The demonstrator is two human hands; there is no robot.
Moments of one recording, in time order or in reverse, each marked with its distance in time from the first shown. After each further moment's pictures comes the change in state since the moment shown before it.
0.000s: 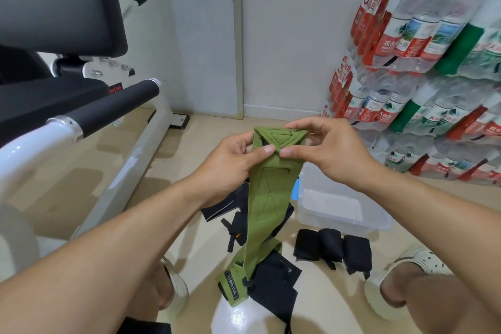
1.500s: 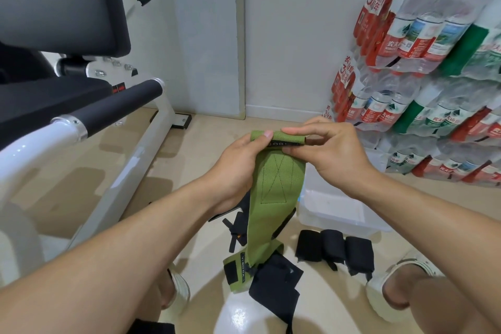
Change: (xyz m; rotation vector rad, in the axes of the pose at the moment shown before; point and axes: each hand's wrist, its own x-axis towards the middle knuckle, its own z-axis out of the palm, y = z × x) left_hand 0.002 0.004 0.017 -0.254 0.185 -0.167; right_hand 0.000 0.005 0.014 0.198 0.088 -0.148
